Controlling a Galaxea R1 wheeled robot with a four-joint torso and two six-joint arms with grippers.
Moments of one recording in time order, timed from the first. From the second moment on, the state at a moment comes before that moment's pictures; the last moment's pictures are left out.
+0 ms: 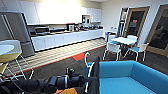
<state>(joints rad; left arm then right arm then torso) 0.36 2.29 -0.82 0.42 -0.13 -0.84 -1.60 3.10 -2.73 -0.07 0.14 0.15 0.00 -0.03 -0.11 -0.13</state>
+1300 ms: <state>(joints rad) 0.37 2.26 -0.82 0.44 -0.13 -0.84 -1.60 3.10 -2.73 -0.07 0.14 0.15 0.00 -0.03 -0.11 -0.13</state>
